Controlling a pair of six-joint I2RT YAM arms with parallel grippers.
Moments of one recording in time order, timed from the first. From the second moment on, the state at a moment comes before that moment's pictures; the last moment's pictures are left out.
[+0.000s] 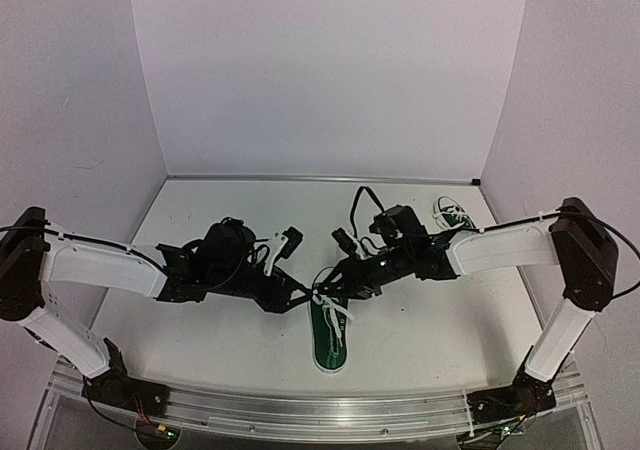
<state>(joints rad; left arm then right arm) -0.99 1.46 0.76 0.13 0.22 -0.34 0.81 1.70 0.96 0.05 -0.67 0.69</state>
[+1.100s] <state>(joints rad) -0.98 1.44 0.75 0.14 0.20 -0.34 0.94 1.67 0.96 -0.29 -0.44 0.52</state>
